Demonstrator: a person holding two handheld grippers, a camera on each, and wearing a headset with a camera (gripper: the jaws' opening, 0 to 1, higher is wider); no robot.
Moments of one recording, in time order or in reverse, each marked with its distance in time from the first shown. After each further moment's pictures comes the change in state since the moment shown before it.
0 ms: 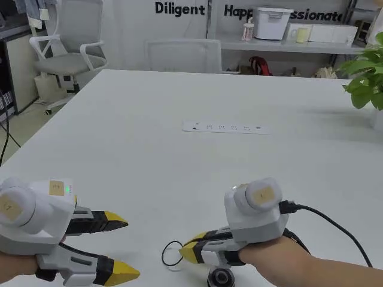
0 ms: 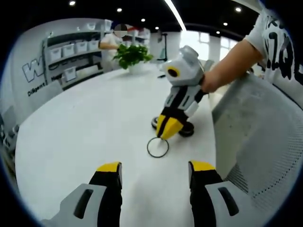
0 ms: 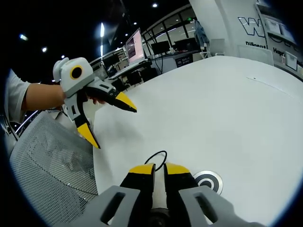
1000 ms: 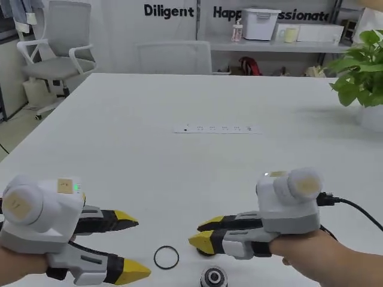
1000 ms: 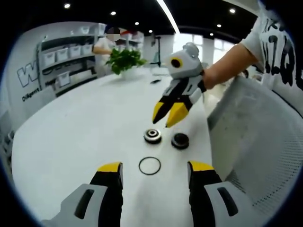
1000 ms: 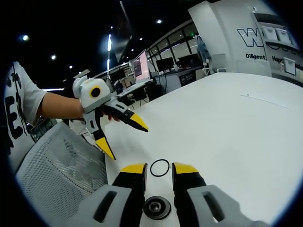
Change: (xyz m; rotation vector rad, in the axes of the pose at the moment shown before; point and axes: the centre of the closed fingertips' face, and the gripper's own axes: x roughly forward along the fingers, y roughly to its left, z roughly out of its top) left arm 0.019 -0.014 0.028 0.026 -0.039 -0.059; right arm -0.065 -0.003 0.024 -0.019 -0.167 0.038
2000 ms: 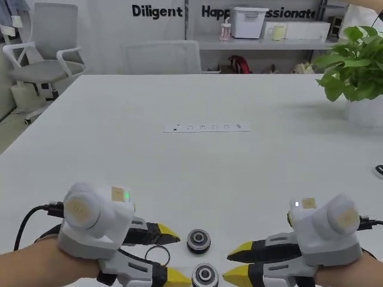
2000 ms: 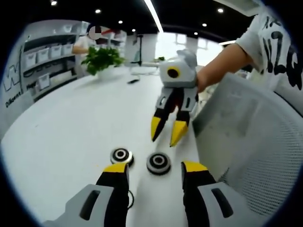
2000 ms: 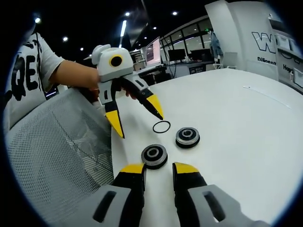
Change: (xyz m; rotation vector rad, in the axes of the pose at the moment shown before) left arm 0.070 -0.046 0.021 0.042 0.014 -0.173; right arm -0.039 0.001 -0.075 -0.135 0.129 0.065
